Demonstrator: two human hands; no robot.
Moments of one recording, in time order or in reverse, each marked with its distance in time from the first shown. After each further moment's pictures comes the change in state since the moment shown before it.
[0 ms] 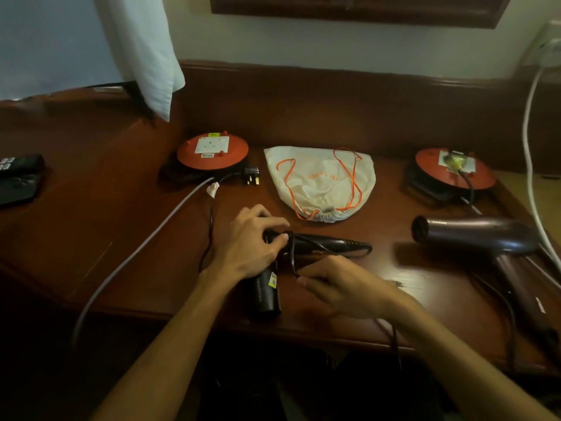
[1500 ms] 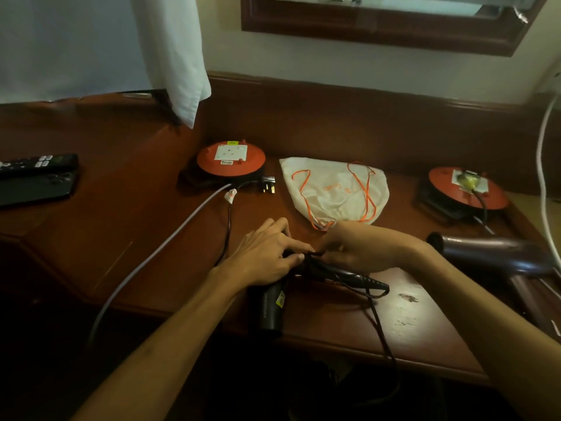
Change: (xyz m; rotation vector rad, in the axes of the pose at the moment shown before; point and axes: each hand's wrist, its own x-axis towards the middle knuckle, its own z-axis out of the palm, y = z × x) left_hand -0.001 0.007 -0.024 0.168 -0.357 0.072; right_hand 0.048 -0.006 -0.068 -0.261 -0.235 0.007
